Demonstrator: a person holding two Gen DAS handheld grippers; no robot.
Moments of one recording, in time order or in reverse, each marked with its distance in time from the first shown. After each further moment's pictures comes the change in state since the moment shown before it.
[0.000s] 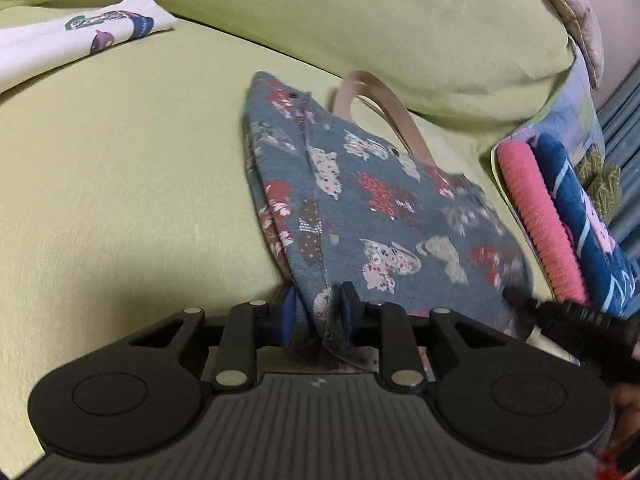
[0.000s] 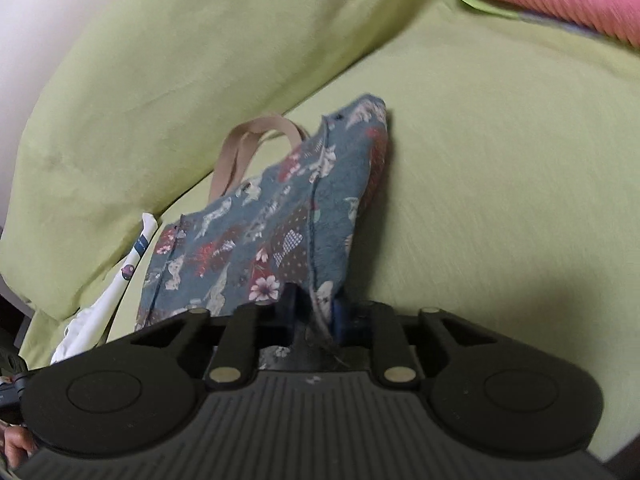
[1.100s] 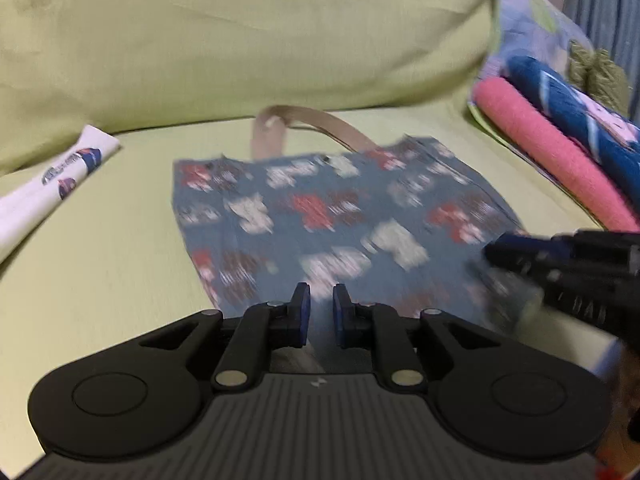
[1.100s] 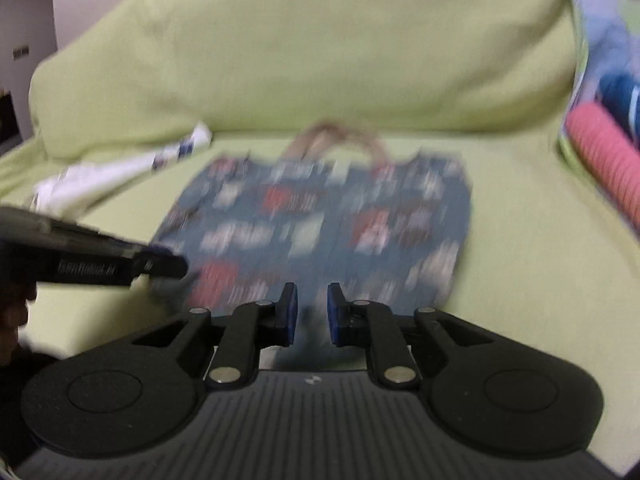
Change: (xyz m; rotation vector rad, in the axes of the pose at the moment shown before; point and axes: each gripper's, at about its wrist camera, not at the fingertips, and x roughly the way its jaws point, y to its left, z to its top) left arm 0.004 -0.086 -0.010 0.377 -0.102 0.247; right arm -0.036 0.058 -0.036 -0.582 -0.070 -0.085
